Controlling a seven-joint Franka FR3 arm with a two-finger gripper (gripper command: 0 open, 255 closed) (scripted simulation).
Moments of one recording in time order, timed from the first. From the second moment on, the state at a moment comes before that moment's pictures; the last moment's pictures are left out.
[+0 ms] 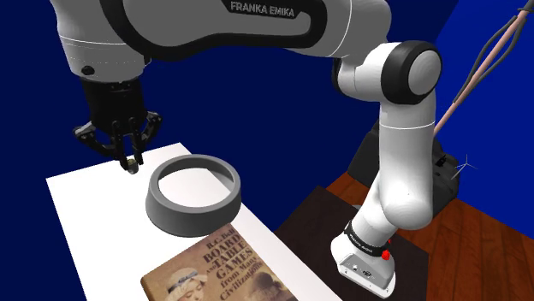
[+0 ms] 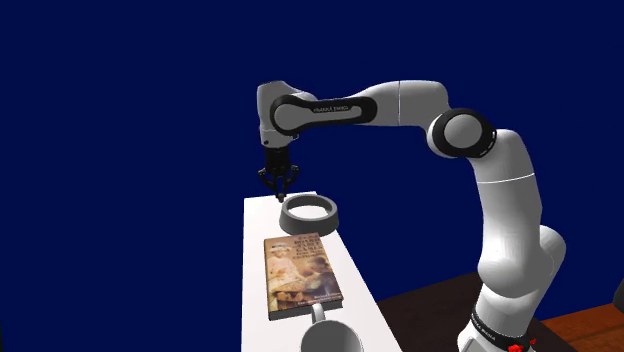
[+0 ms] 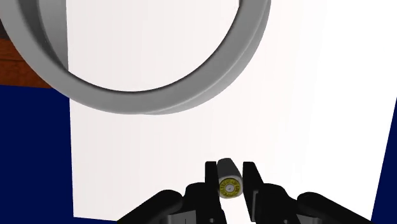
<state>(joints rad) 0.25 0.45 0.73 -1.33 -0.29 1.63 1.00</state>
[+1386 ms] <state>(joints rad) 0.32 0.44 0.71 -1.06 -0.27 1.37 0.98</state>
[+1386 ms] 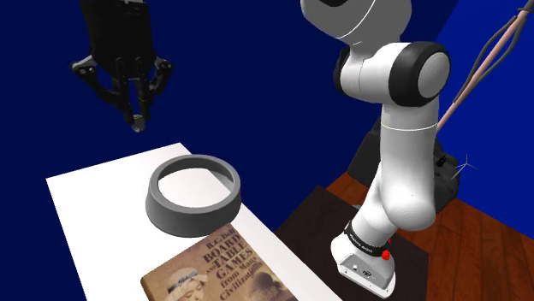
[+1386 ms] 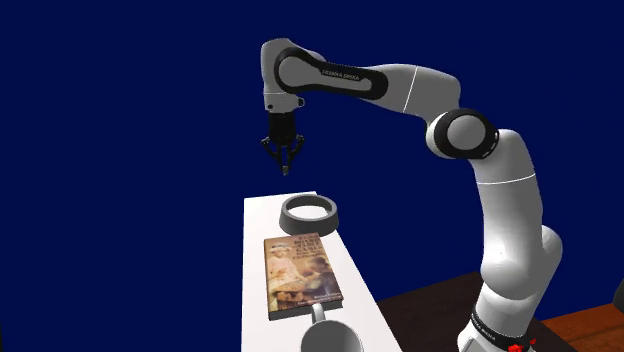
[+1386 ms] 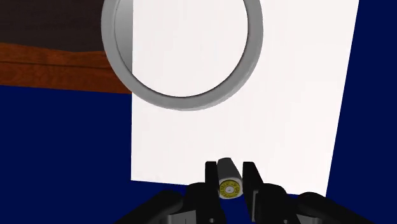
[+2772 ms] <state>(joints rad) 0.12 -0.13 0.72 -1.82 0.09 1.71 0.87</state>
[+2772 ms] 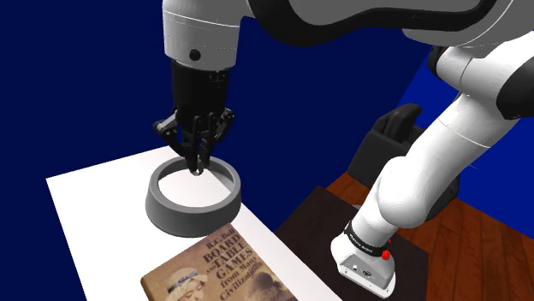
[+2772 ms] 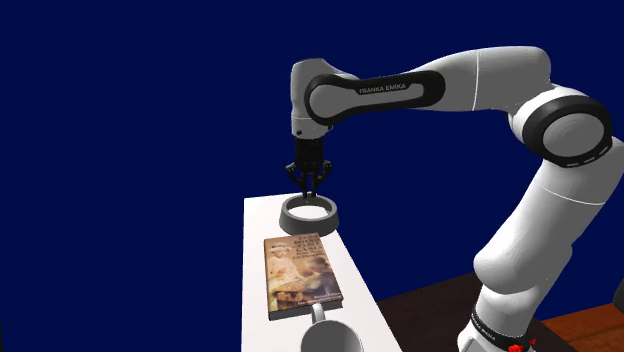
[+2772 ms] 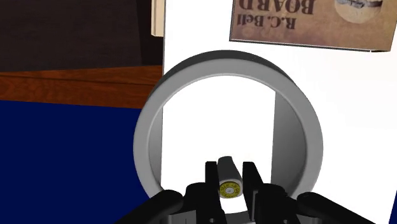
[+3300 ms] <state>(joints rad) 0.12 -0.14 0.72 -1.87 0.09 1.77 0.87</state>
